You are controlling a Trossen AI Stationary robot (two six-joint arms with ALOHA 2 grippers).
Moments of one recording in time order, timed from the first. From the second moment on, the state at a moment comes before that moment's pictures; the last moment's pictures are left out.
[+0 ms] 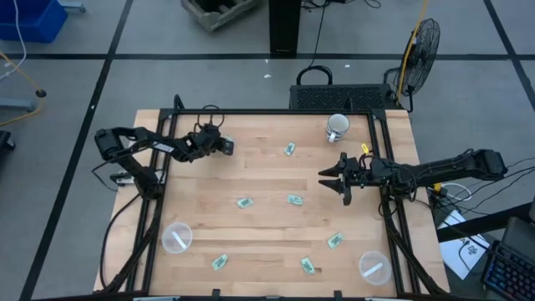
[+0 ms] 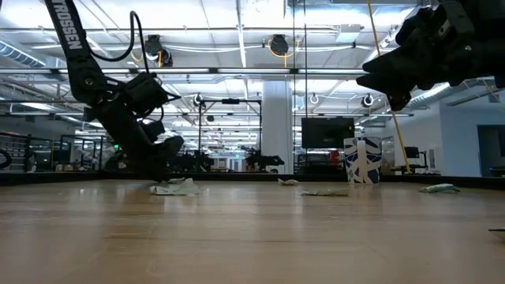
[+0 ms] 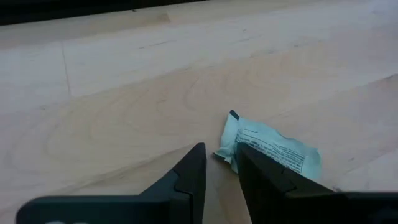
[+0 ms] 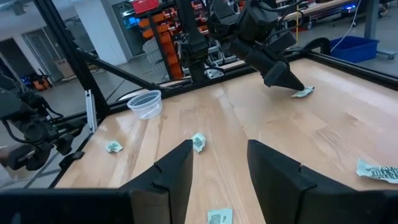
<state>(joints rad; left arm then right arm) 0.60 1.61 0.42 0.36 -0.27 -0.54 0.02 0.71 0.11 0.50 0.06 0.30</state>
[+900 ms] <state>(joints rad) 0.54 1.20 0.42 0.04 -0.07 -0.36 0.02 0.71 0.11 0.46 0.06 0.36</state>
